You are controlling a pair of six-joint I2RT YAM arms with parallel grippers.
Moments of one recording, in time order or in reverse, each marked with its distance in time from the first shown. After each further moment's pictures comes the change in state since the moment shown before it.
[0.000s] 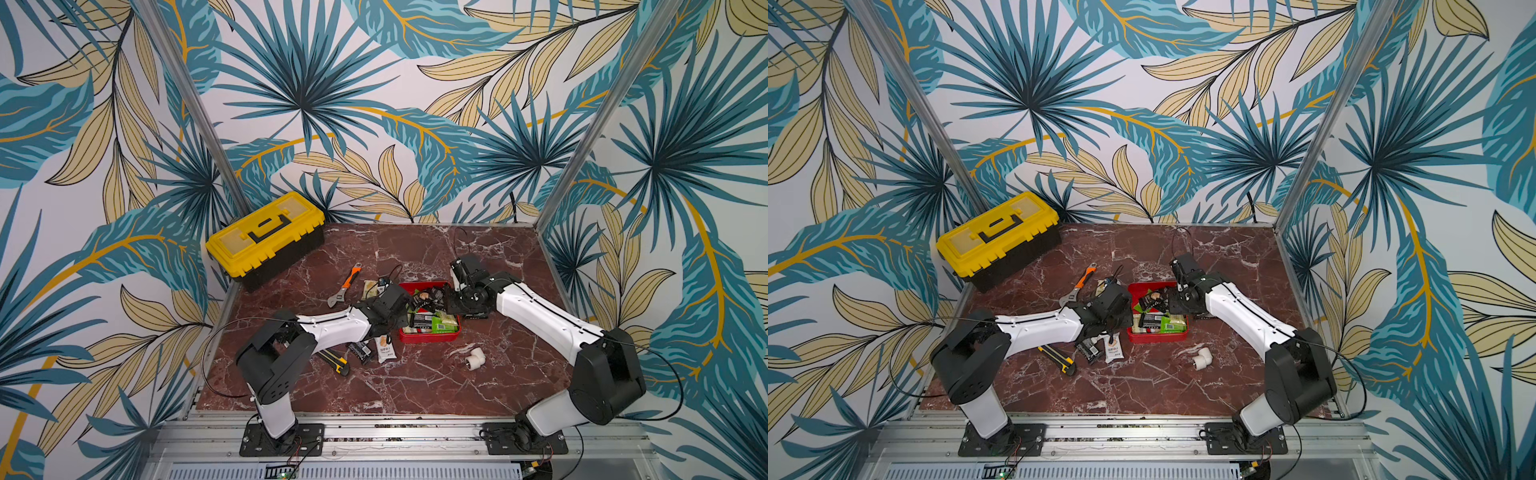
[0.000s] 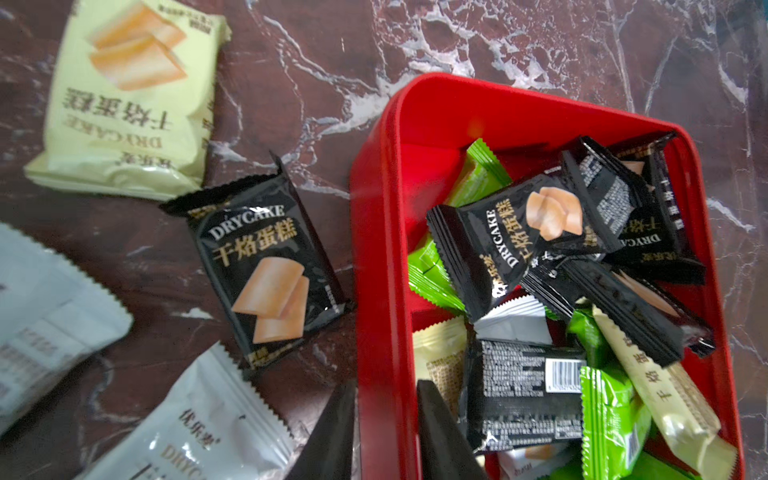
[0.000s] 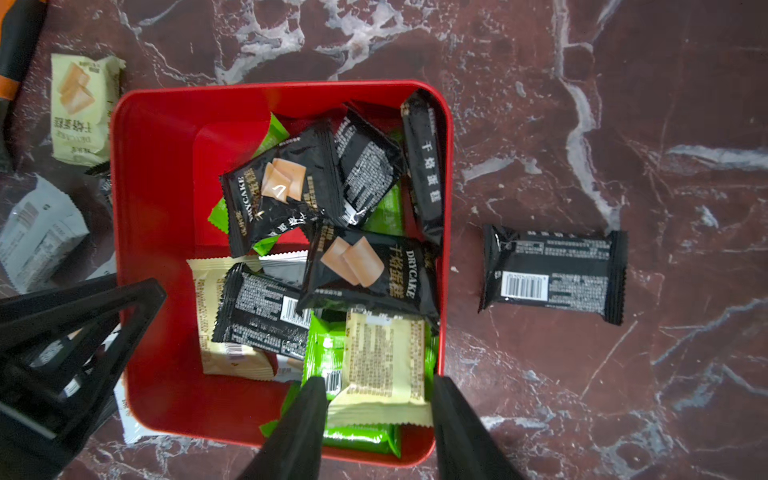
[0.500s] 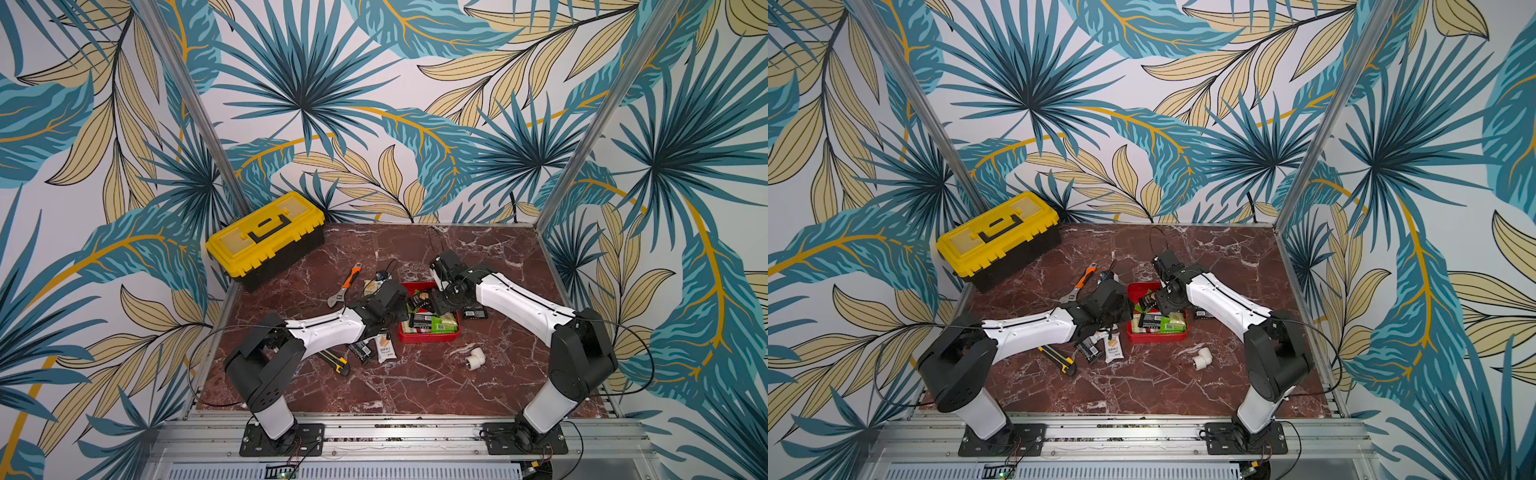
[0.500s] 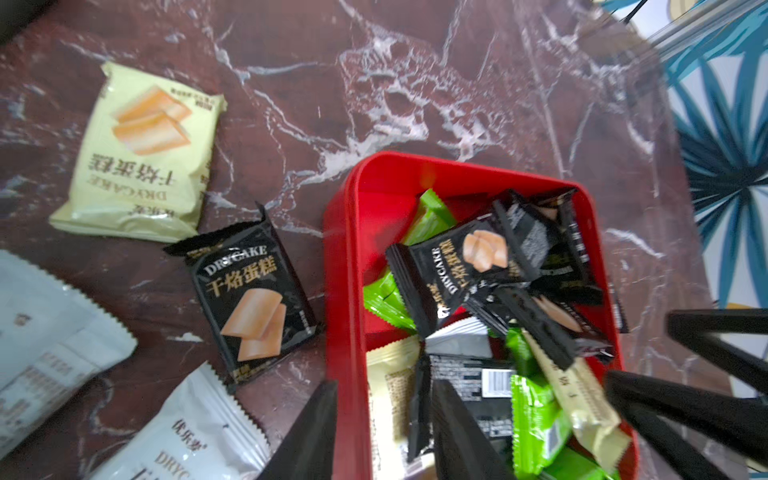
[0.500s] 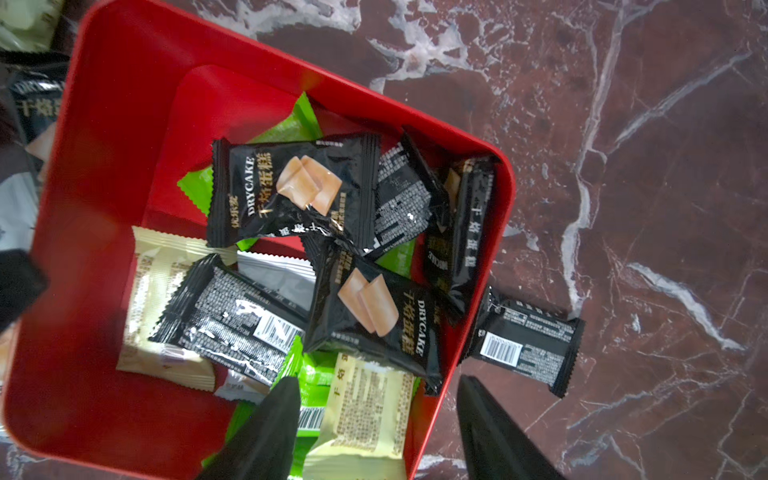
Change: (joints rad) left arm 0.004 -0.108 -0.040 0.092 0.000 -0.027; right arm 0.077 0.155 0.128 -0.055 0.128 -0.256
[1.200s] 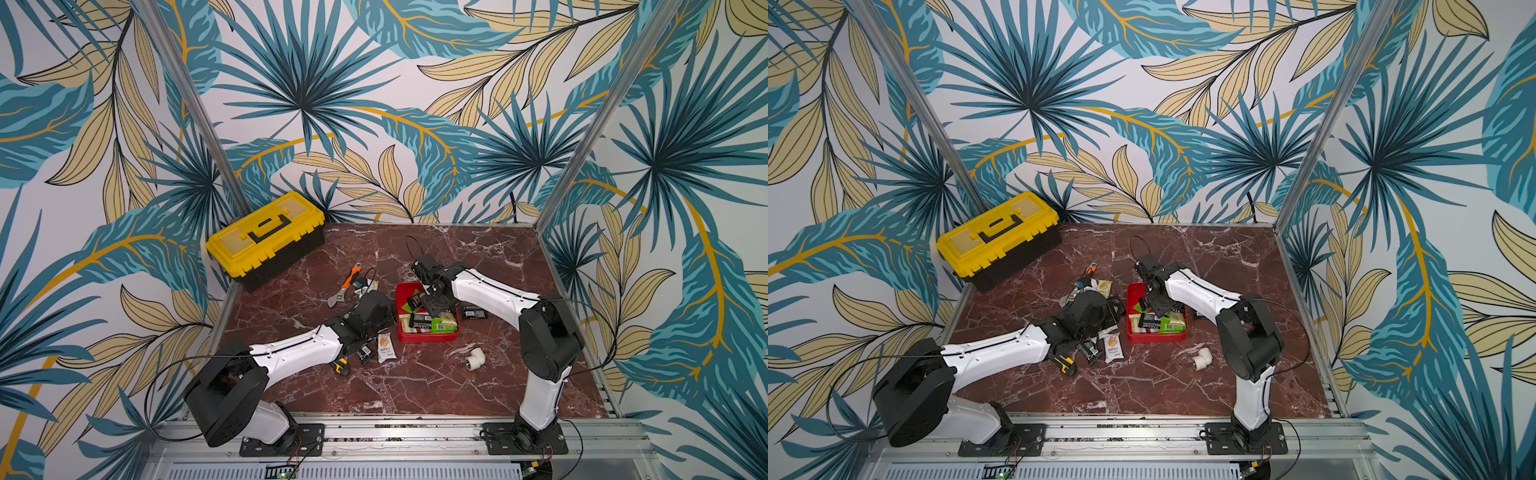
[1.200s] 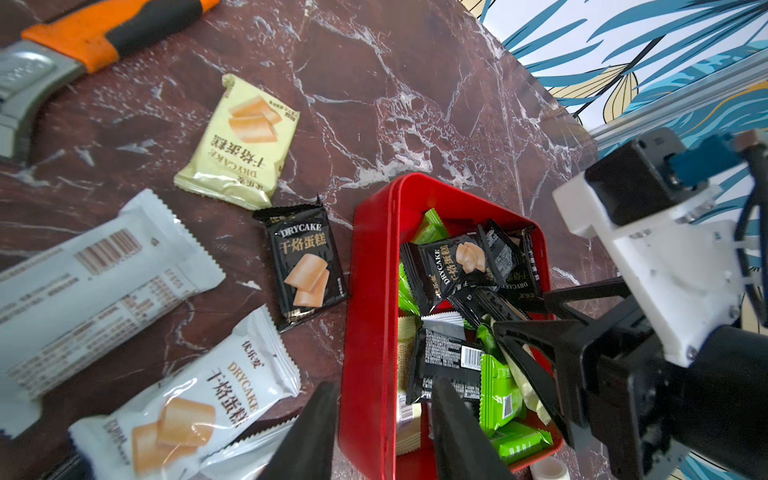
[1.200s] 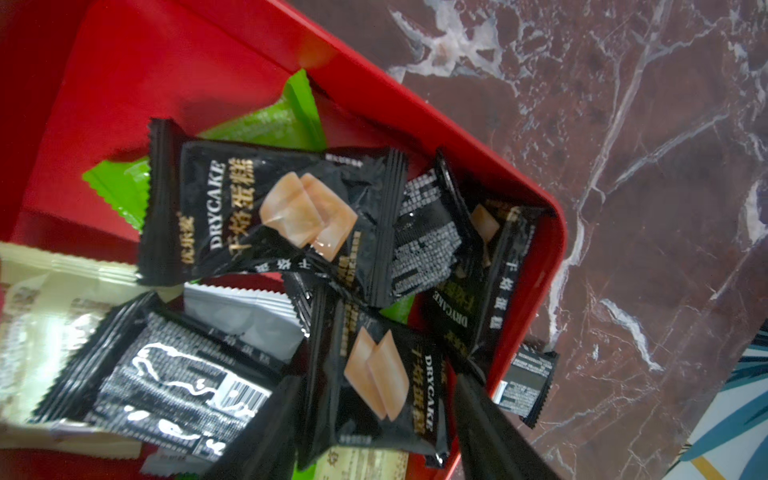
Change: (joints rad) left arm 0.000 -0.207 -0.204 0.062 -0.050 -0.154; right arm 0.059 0.169 0.105 -0.055 0.163 -0.058
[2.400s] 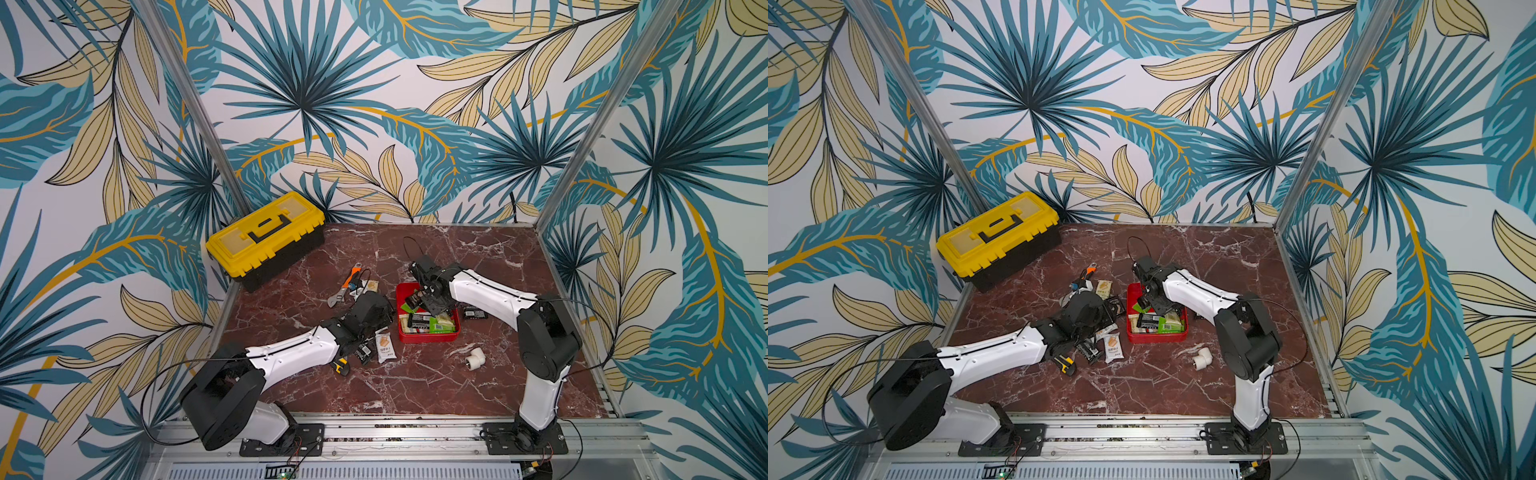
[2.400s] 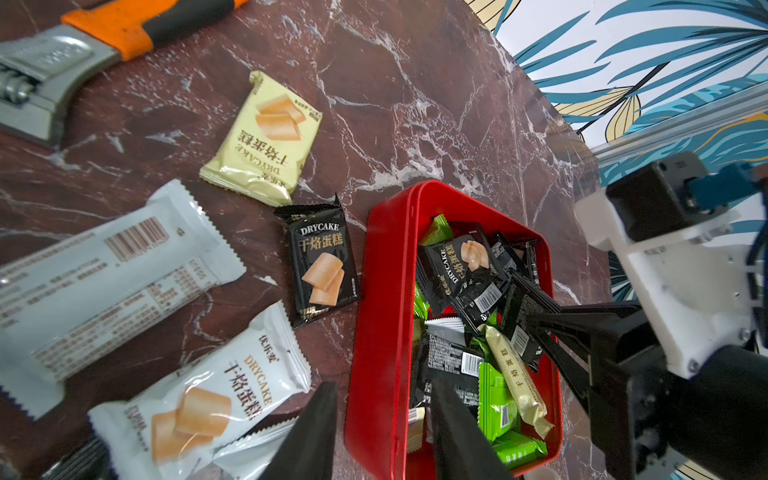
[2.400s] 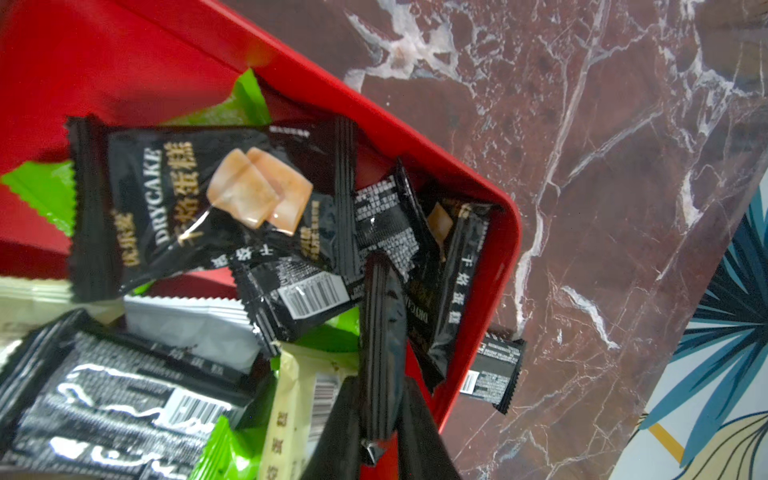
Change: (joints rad) left arm 0.023 -0.016 -0.019 0.005 0.006 -0.040; right arm 0.015 -0.016 0.006 -0.008 0.058 0.032
